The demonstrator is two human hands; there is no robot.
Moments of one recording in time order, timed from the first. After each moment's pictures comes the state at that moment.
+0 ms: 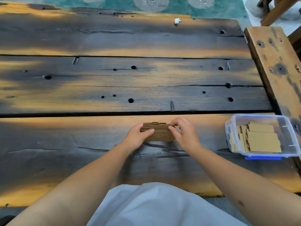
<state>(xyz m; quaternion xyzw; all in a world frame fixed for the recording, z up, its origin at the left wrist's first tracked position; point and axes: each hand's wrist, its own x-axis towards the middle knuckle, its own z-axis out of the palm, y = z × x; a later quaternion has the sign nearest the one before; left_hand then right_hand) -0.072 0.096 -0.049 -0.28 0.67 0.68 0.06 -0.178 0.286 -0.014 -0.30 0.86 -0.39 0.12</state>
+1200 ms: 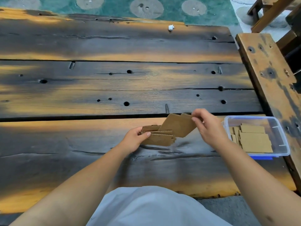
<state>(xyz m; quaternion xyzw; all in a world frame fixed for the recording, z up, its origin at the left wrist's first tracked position) -0.073 0.101 -0.043 -0.24 0.67 0.70 0.08 -0.222 0.342 0.062 -0.29 0.89 -0.33 0.09</state>
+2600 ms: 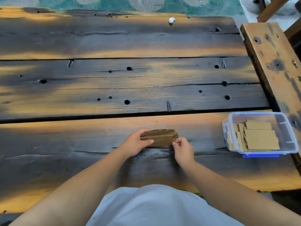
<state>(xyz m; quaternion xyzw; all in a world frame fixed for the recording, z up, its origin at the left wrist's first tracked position) -0.068 0.103 -0.051 -0.22 0.72 0.64 0.15 -0.136 0.301 -0.052 0.07 0.89 -0.36 0.28</state>
